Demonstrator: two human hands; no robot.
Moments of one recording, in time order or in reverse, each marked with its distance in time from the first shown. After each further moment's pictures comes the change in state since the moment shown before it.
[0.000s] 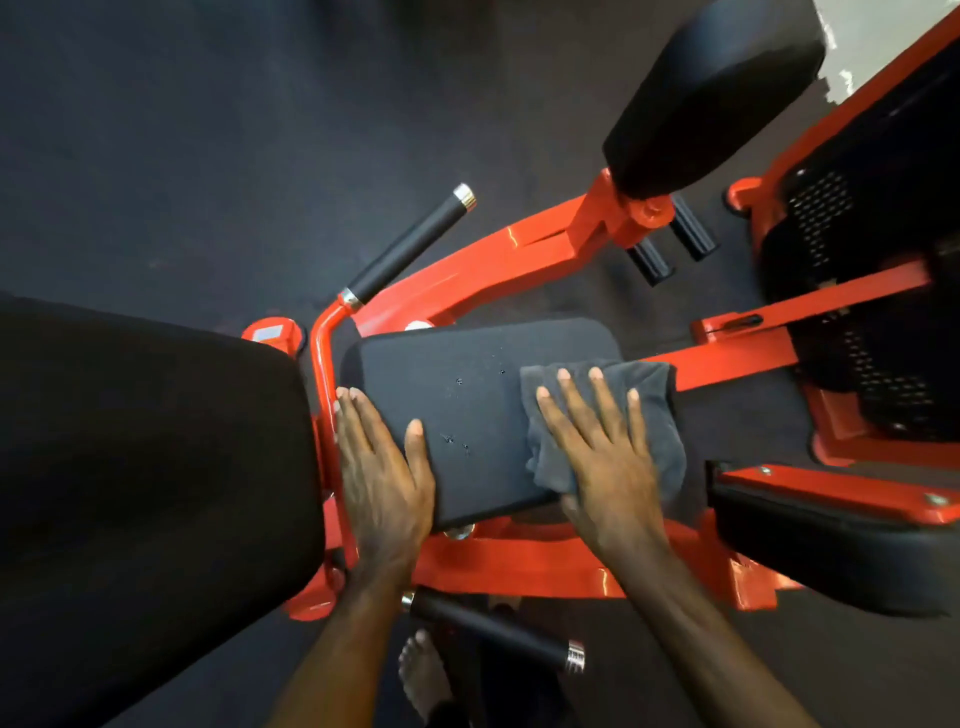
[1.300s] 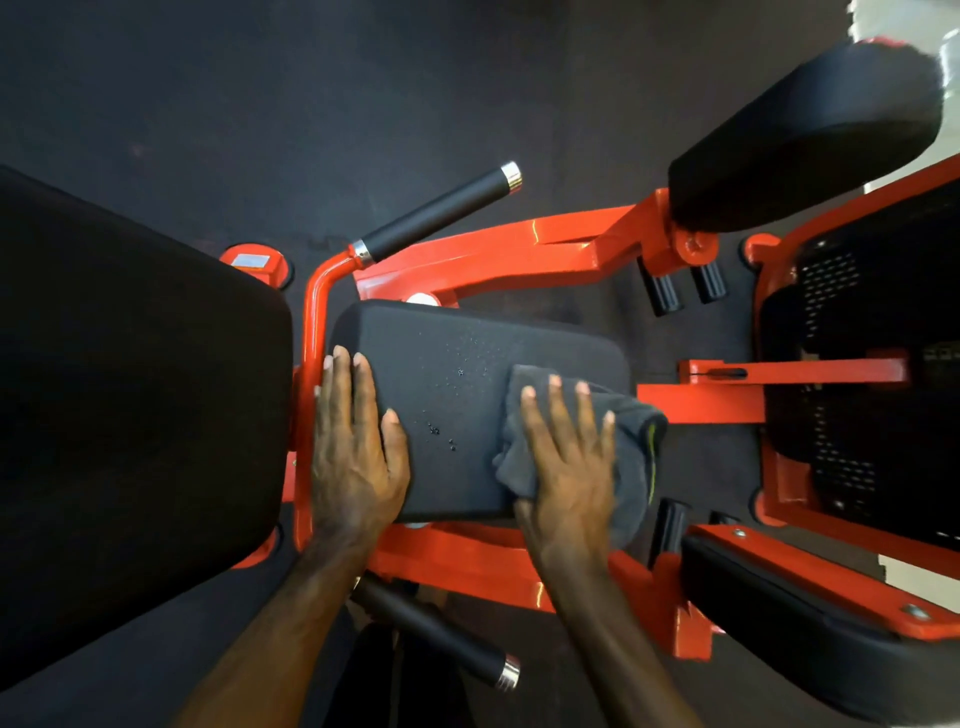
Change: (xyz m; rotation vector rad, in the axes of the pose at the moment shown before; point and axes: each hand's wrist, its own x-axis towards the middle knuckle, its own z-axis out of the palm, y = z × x) left_hand -0.005 -0.005 0.007 -0.017 0.092 0.078; right_hand 0.021 -0.022 0.006 0.030 0.030 -0.008
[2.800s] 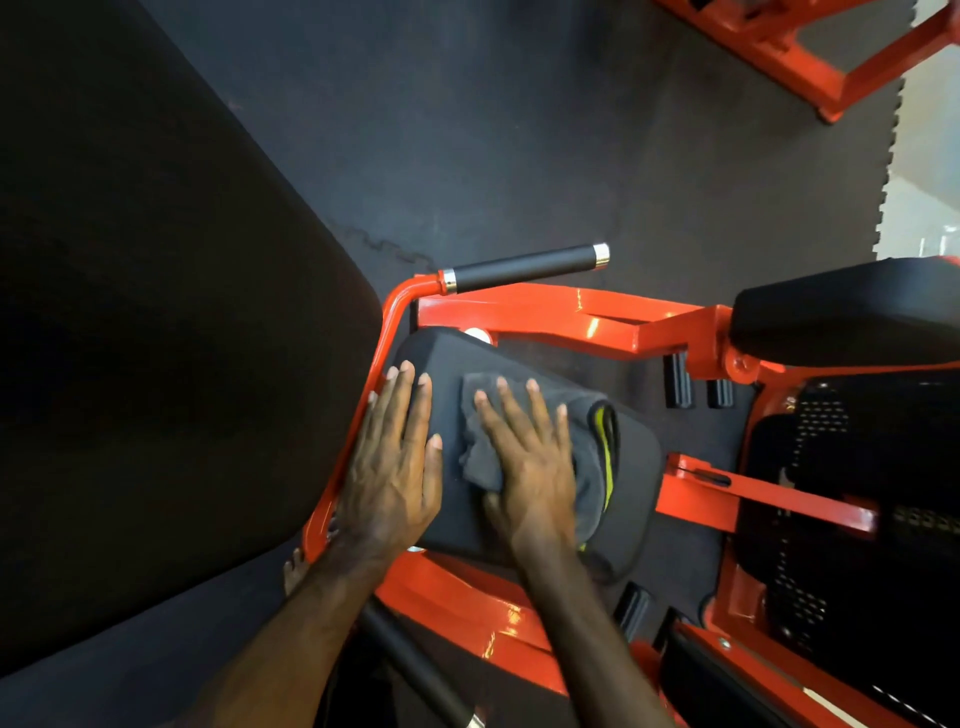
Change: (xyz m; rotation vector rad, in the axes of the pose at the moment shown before) left_hand 0.001 0.001 -0.004 -0.031 0.016 -0.020; right_hand 0.068 -0.050 0.011 0.058 -0.118 -0.350
